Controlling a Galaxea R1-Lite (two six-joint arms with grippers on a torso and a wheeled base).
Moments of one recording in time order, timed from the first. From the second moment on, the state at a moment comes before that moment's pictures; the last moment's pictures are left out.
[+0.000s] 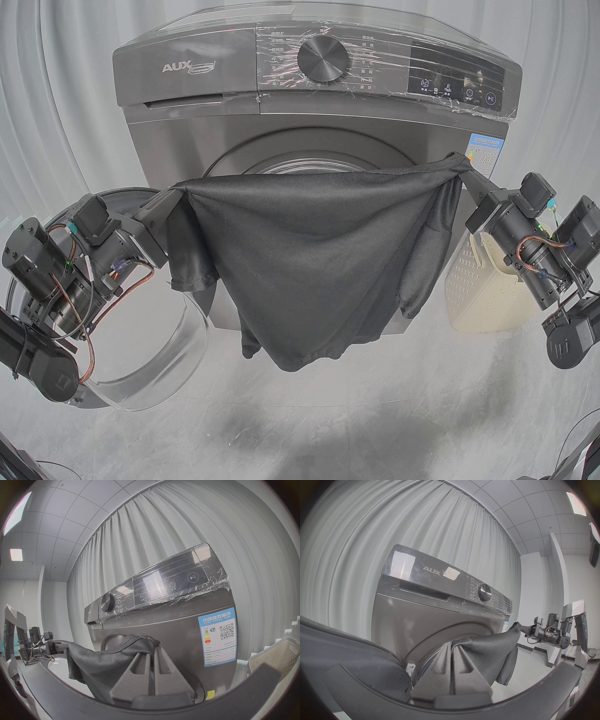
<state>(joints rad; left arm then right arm) -0.29 1.68 -0.50 -1.55 -0.26 -0.16 0.39 1.72 -0.63 -1.53 0.07 0.14</state>
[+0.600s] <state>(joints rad) -0.30 1.67 -0.51 -1.55 -0.26 -0.17 0.41 1.71 -0.63 -1.50 0.04 0.14</state>
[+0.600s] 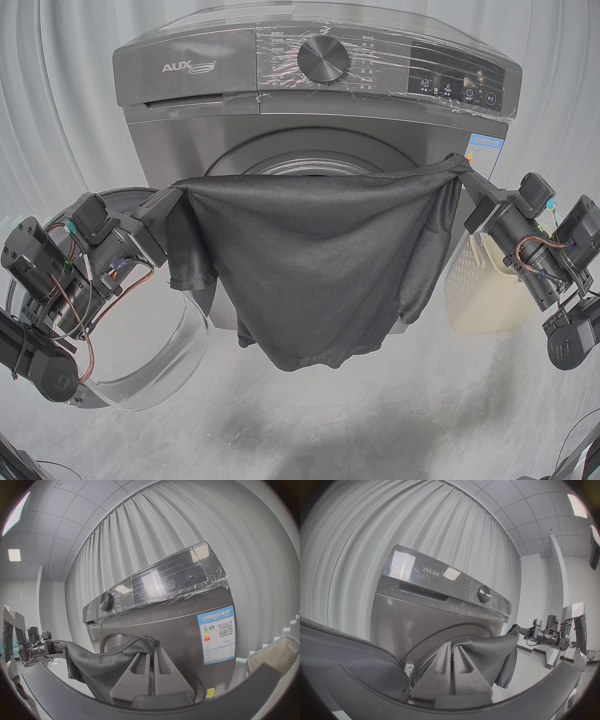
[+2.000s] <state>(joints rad) -0.59 1.76 -0.61 -1.55 -0.20 -0.18 0.57 1.77 -0.24 -1.52 0.04 0.13</state>
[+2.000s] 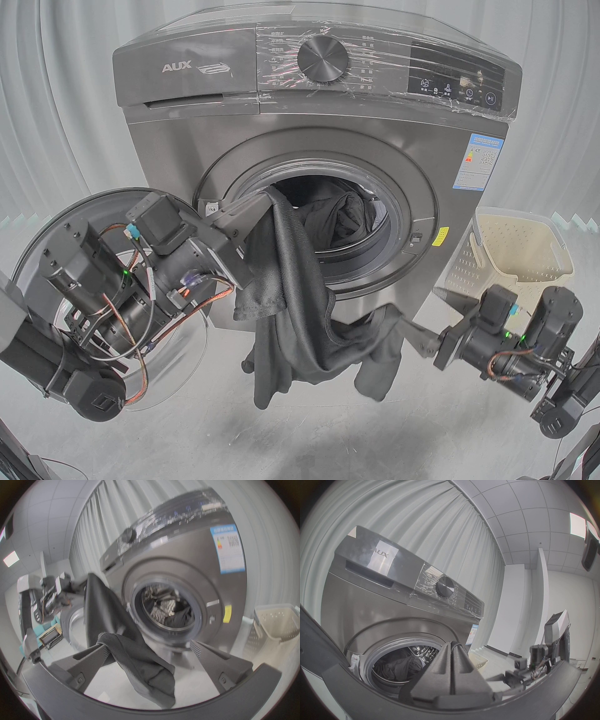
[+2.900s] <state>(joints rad) -0.61 1.87 -0.73 -1.55 -0.16 -0.16 0.70 2.02 -0.26 -1.54 0.11 0.13</state>
